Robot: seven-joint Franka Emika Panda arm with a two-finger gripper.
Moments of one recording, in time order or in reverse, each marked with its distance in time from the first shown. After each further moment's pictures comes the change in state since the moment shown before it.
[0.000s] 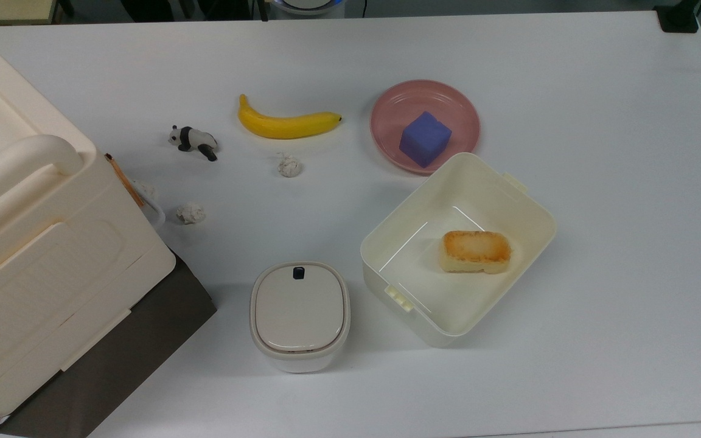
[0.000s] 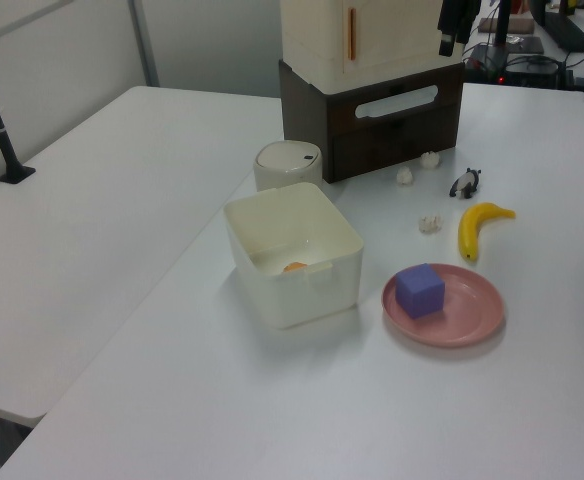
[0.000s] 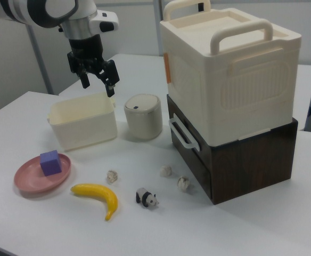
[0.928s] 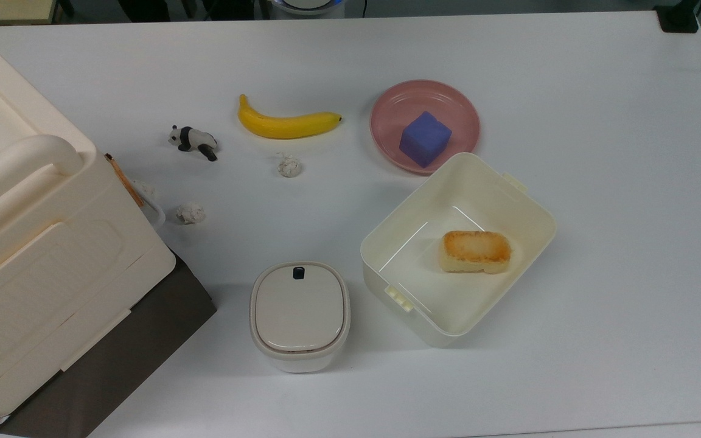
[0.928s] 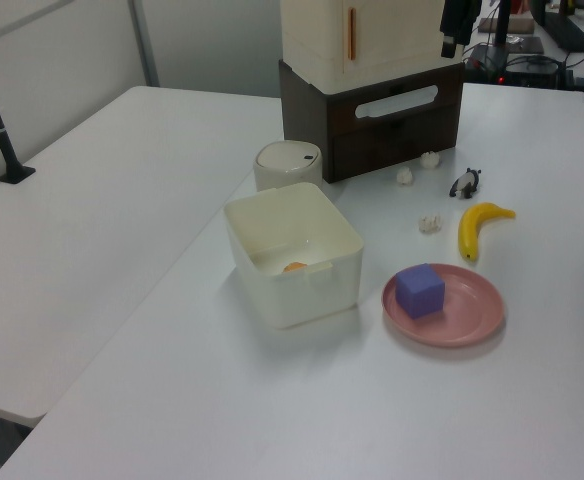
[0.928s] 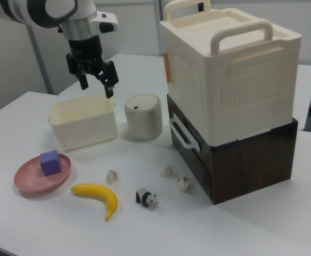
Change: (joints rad) arm 0.000 0.001 0.002 0.000 0.000 -0.015 -0.014
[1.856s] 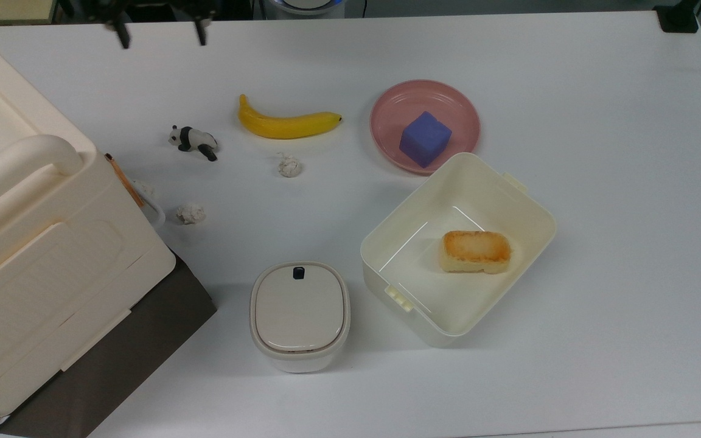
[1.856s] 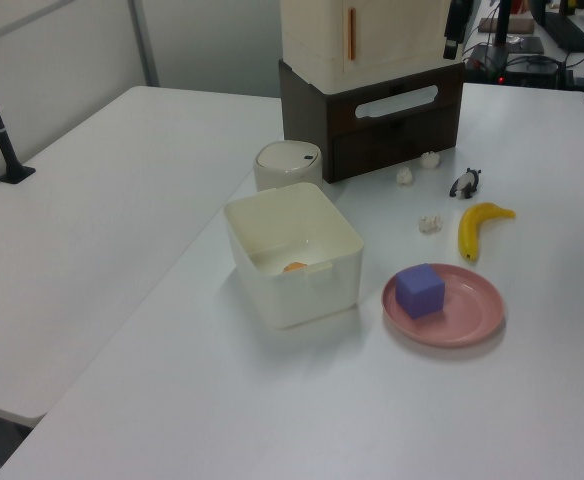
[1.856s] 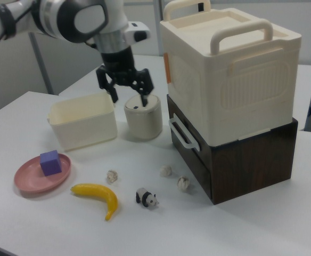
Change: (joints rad) arm -0.121 0.070 -0.006 -0.002 -0.052 0.112 -0.323
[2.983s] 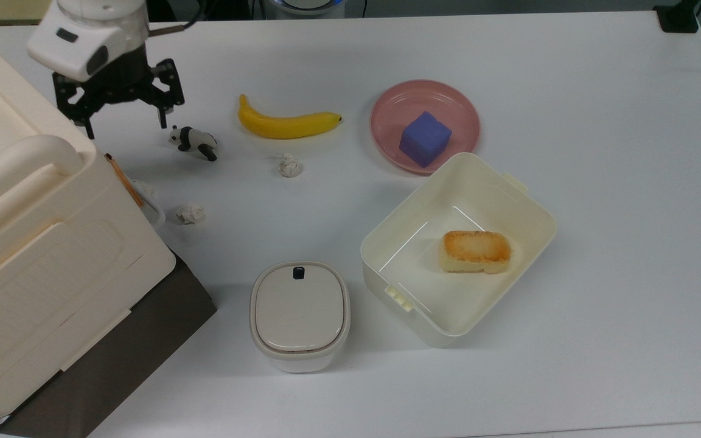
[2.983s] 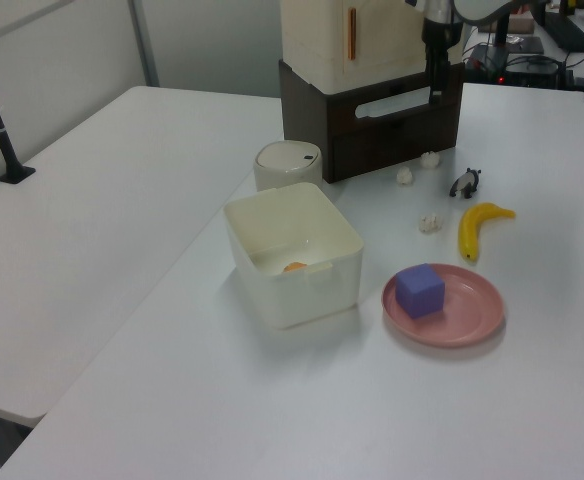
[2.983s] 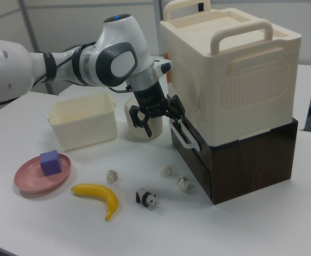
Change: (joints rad) arm -0.013 0.159 0.008 -0.100 -0.219 0.314 -0.188
